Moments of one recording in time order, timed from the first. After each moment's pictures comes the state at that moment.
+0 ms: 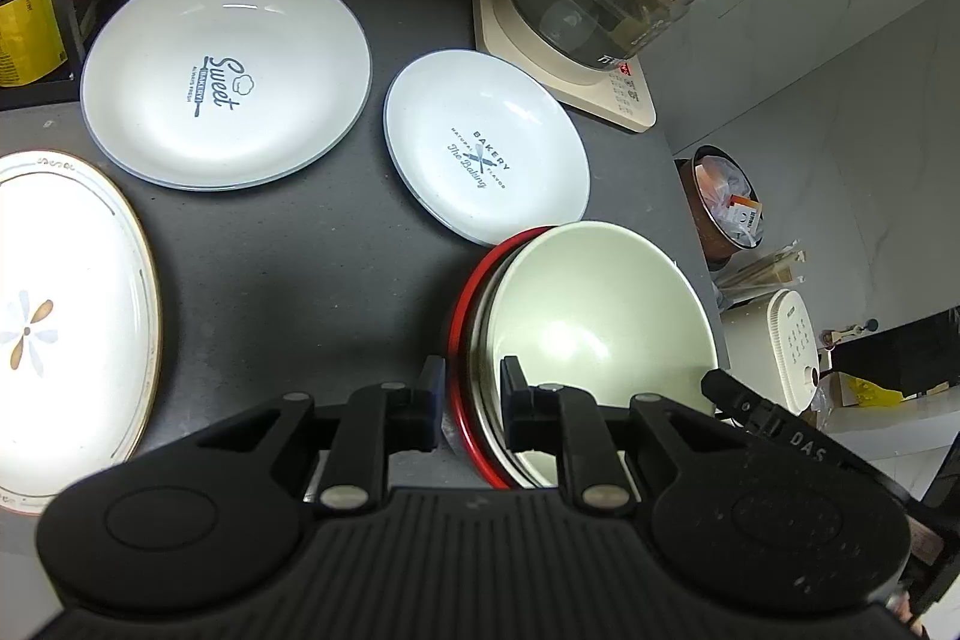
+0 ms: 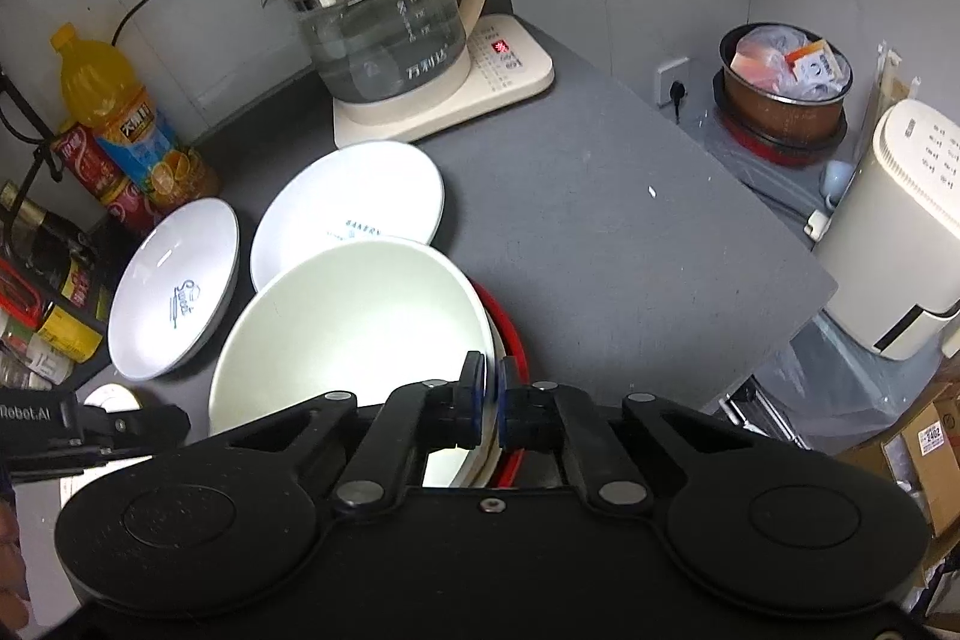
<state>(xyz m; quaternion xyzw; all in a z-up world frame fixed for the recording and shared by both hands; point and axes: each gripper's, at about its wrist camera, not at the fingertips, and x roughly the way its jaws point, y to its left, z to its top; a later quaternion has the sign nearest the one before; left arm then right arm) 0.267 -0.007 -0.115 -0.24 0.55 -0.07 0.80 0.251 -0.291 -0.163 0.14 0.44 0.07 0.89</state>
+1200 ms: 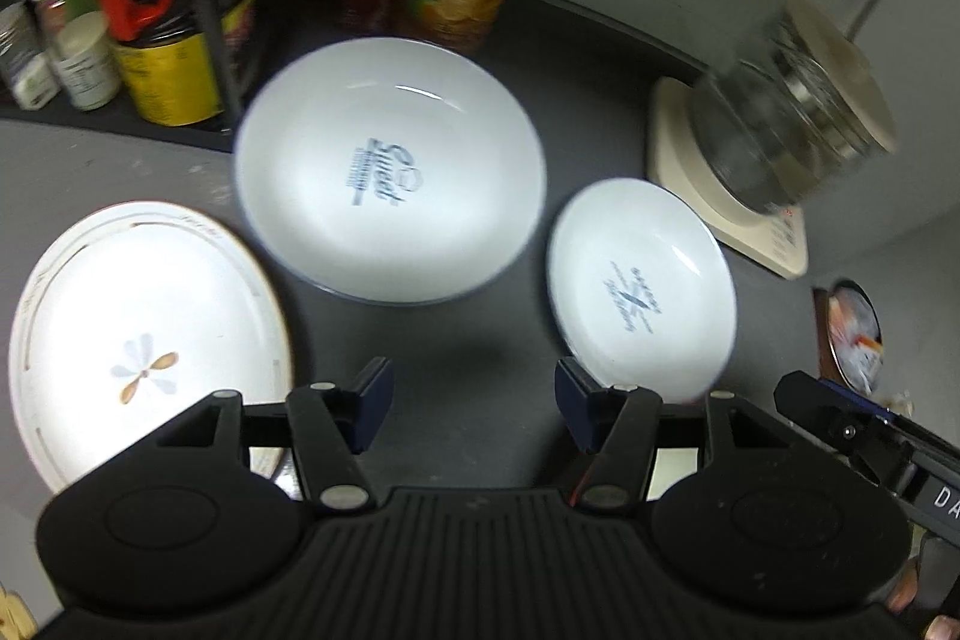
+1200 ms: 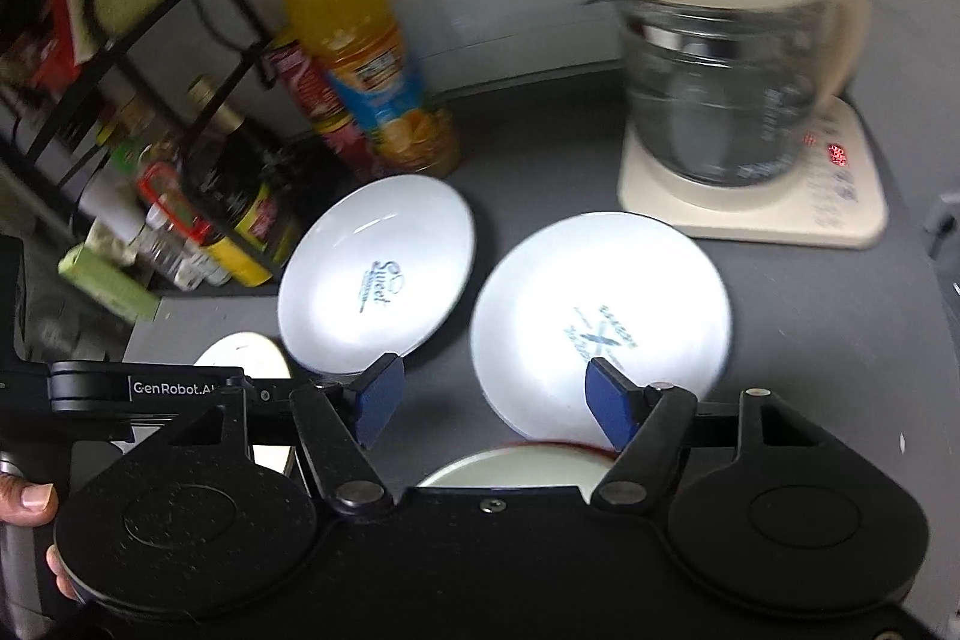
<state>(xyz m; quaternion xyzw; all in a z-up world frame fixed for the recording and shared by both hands) 0.309 0.033 -0.106 -0.25 0.53 0.13 0.80 0.364 -0.205 -0.114 0.02 0.44 0.35 0.82</state>
